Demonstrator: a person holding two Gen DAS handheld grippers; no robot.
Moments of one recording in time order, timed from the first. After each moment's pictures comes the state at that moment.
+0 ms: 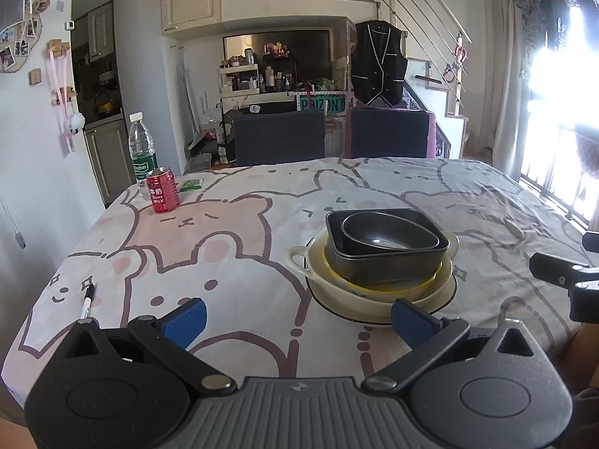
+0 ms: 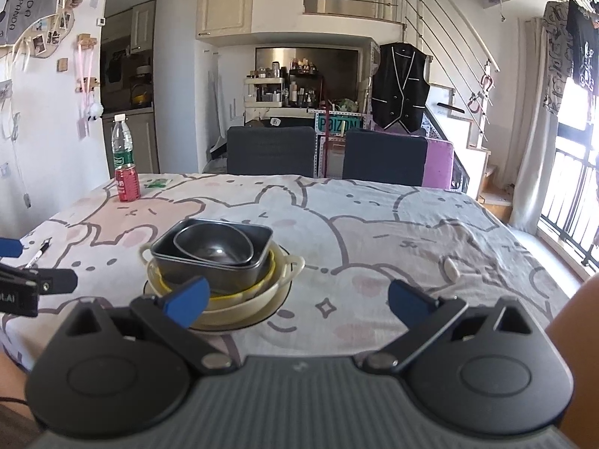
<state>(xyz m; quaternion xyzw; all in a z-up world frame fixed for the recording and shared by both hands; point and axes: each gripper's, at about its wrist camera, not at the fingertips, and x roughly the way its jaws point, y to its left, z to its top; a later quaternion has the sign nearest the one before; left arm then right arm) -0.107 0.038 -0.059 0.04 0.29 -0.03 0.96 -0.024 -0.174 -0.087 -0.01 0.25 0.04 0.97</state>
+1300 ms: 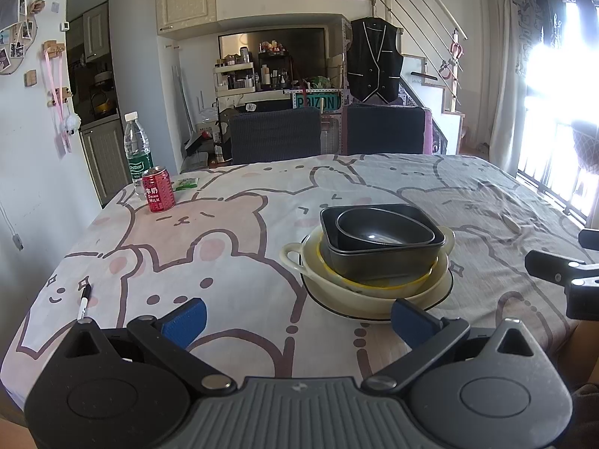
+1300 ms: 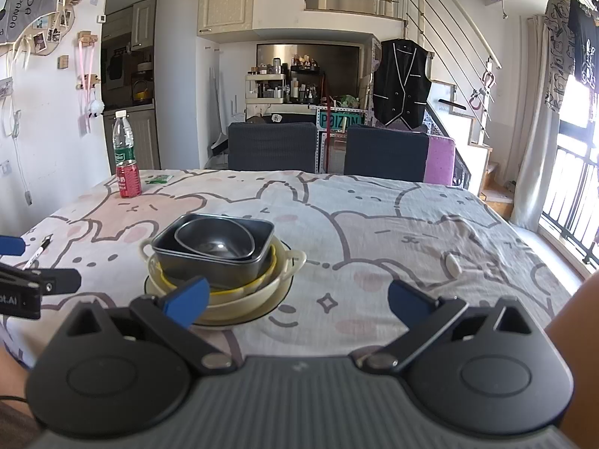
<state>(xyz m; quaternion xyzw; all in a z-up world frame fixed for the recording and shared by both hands) -0.107 0.036 -0.060 0.04 0.29 -0.04 0.96 -0.025 -0.170 -0.089 -0.01 0.25 0.04 0.97</state>
